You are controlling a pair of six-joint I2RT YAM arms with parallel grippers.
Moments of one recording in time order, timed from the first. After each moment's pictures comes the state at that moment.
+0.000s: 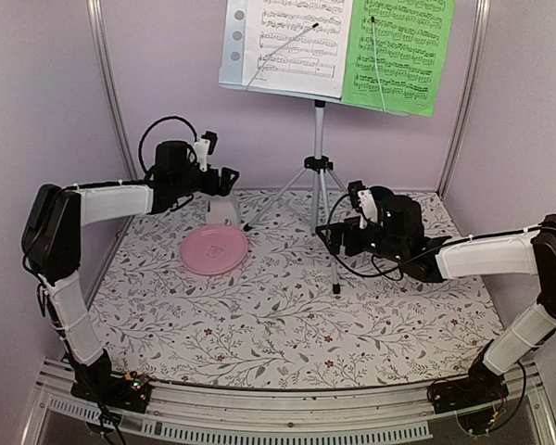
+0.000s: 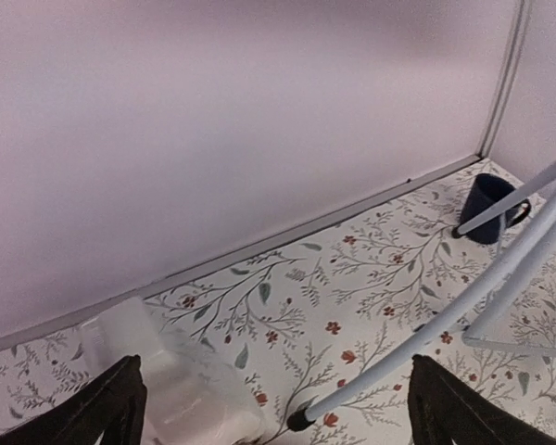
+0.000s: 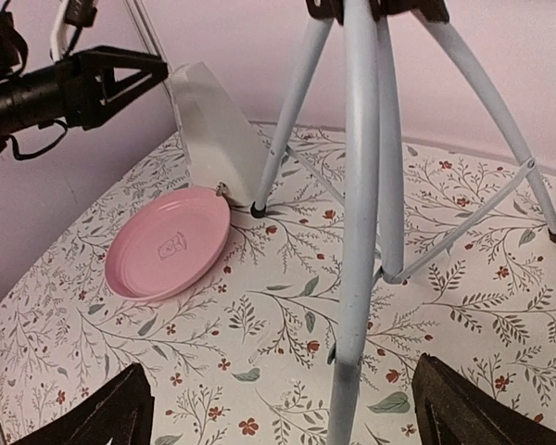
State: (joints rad) left arm -0.39 1.87 1.35 0.26 0.13 0.03; right arm 0.69 1.58 0.82 0.44 -0.03 0.27
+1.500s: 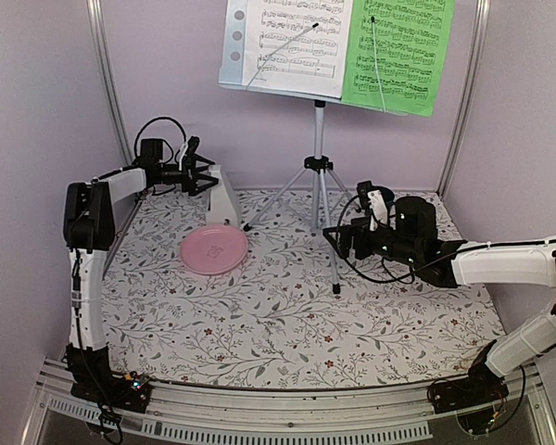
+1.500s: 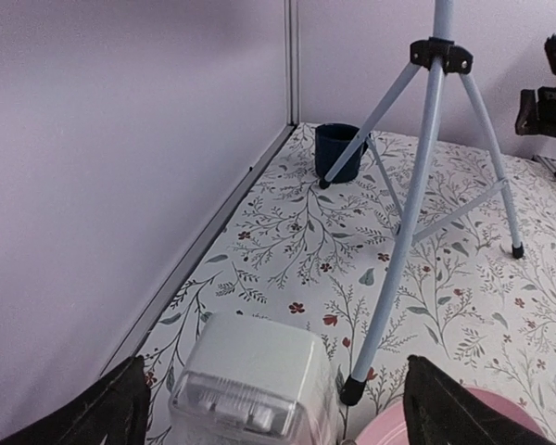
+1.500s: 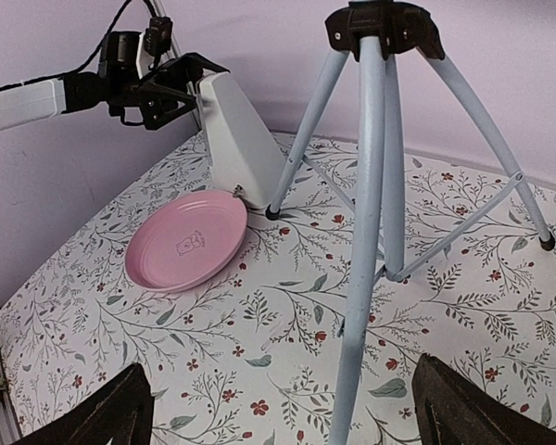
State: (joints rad) left arm -0.05 2.41 2.04 -0.13 1.16 0.50; right arm 0.69 1.42 0.75 0.40 -0.06 0.25
